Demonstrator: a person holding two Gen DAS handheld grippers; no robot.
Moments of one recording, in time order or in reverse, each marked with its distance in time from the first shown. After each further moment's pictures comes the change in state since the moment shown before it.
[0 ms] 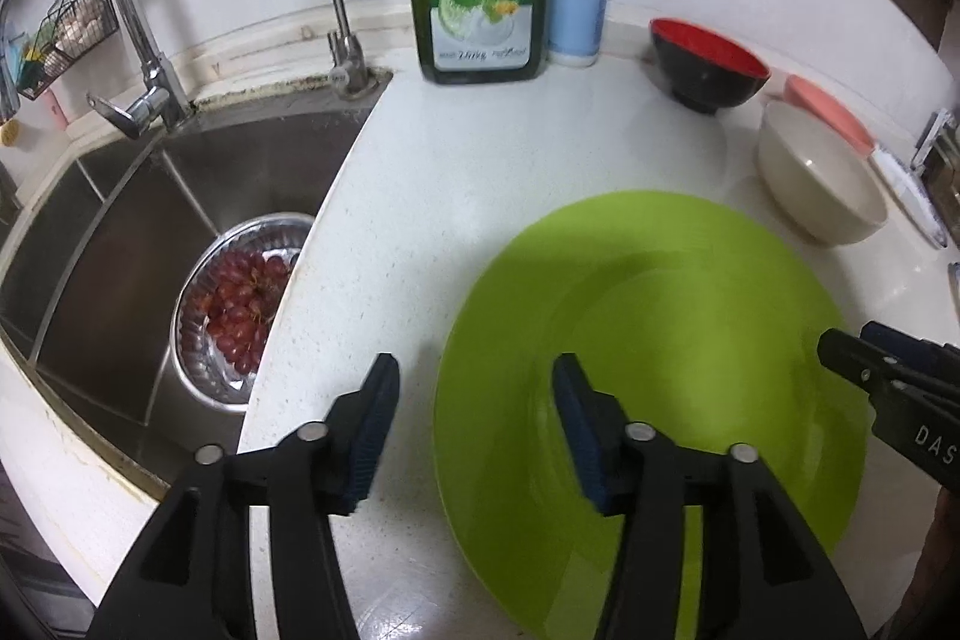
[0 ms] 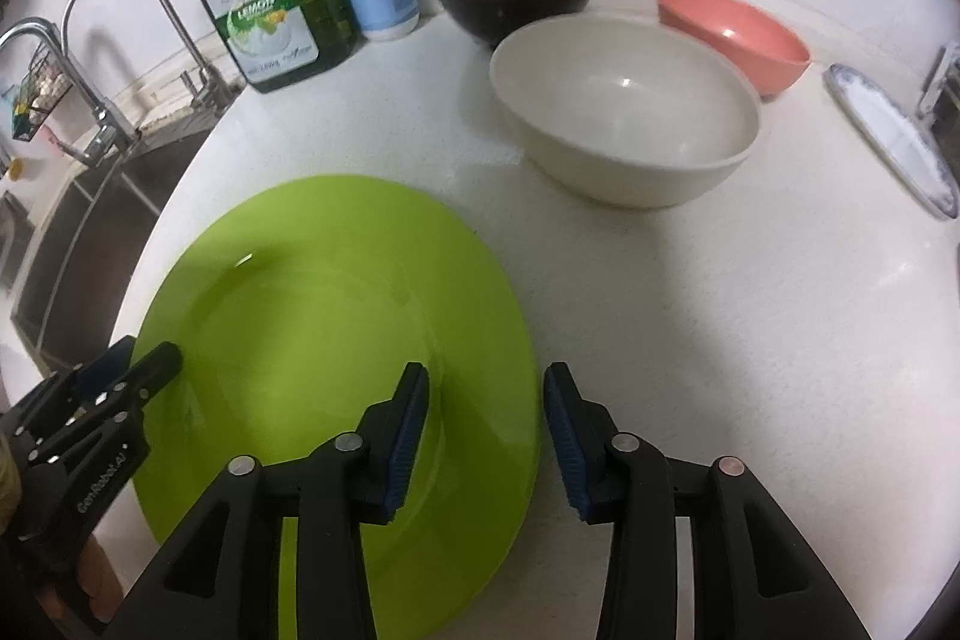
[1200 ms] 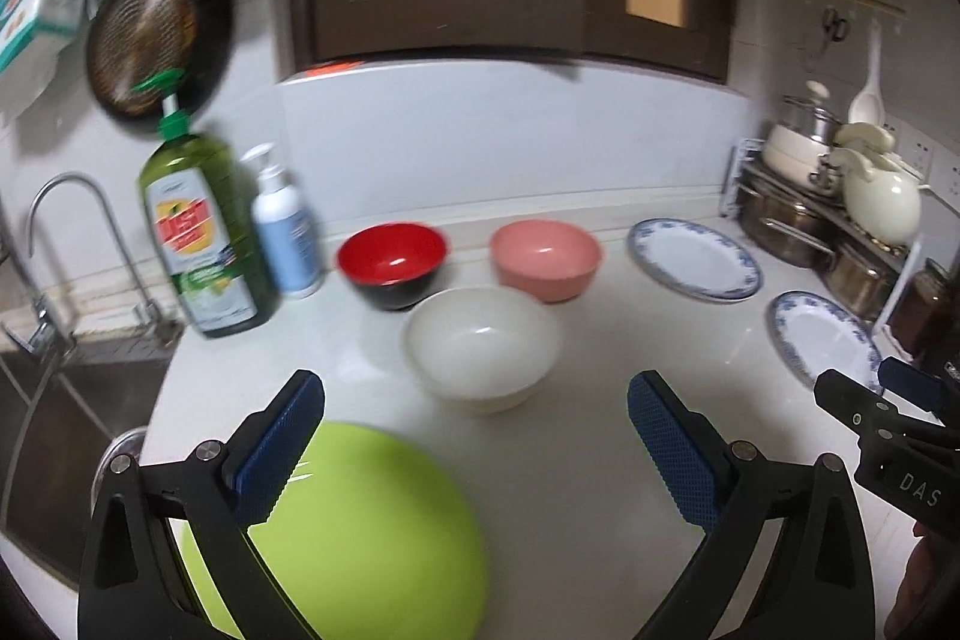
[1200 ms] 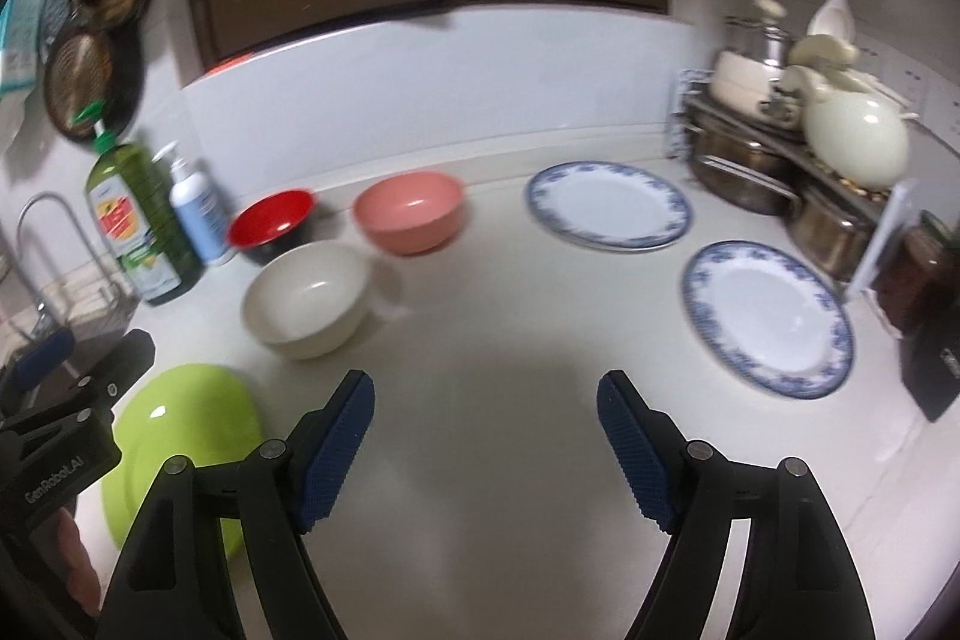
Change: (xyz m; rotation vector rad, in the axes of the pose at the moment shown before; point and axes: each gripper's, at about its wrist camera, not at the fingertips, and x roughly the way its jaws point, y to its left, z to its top) left arm -0.117 -0.185 0.037 0.245 -0.360 -0.270; right arm -0.167 -0.153 -0.043 0.280 -0.363 -0.275
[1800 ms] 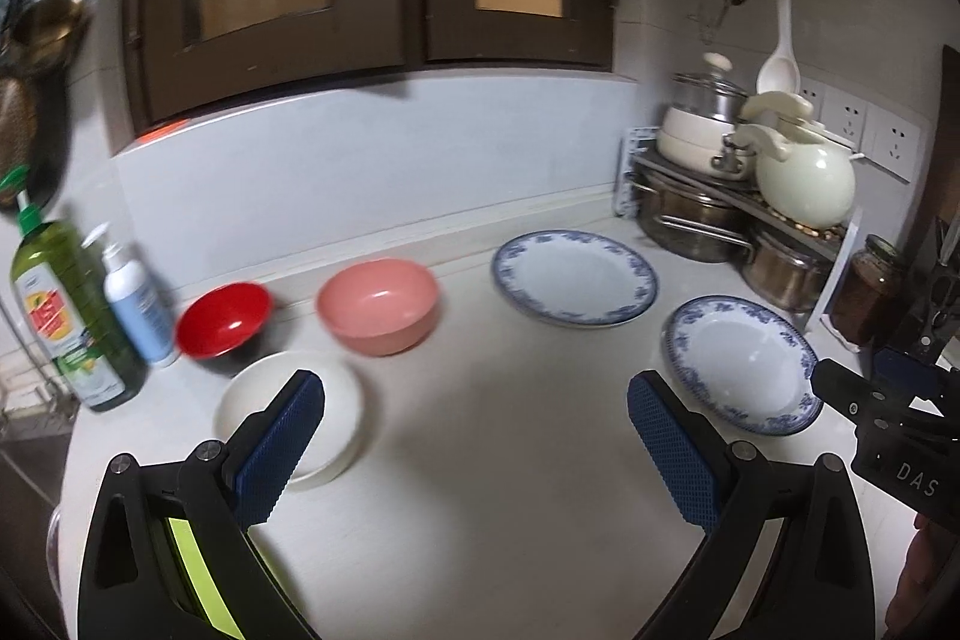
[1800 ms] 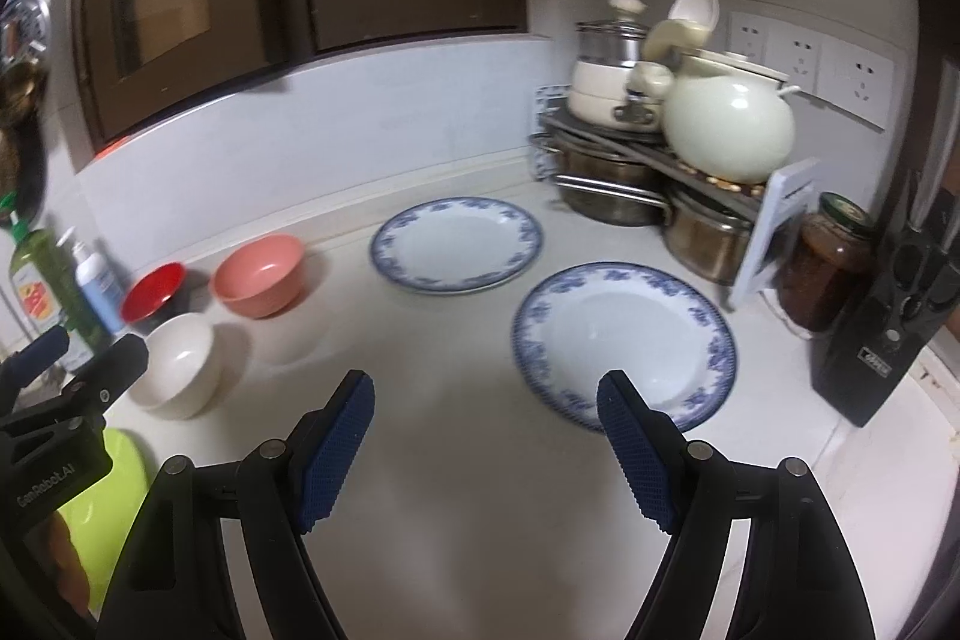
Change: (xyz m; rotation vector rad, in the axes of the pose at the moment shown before) left arm 0.036 -0.123 0.036 0.120 -0.017 -0.161; right arm -0.005 -0.116 0.017 0.113 -0.057 -0.153
